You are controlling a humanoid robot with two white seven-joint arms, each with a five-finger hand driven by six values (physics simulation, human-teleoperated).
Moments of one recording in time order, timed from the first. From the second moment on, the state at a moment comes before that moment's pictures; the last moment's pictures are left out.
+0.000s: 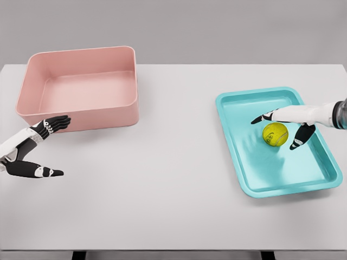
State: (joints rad) left arm 0.06 0.98 -0.33 -1.54 0.66 -0.61 -0.43; right arm -0.89 -0.99 1.10 -1.37 0.02 -0.31 0.61
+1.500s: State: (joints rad) left arm 0.07 0.98 -0.33 -1.54 0.65 -0.61 -0.43; right arm -0.91 -0.54 1.05 -1.53 0.09 -0.29 0.61
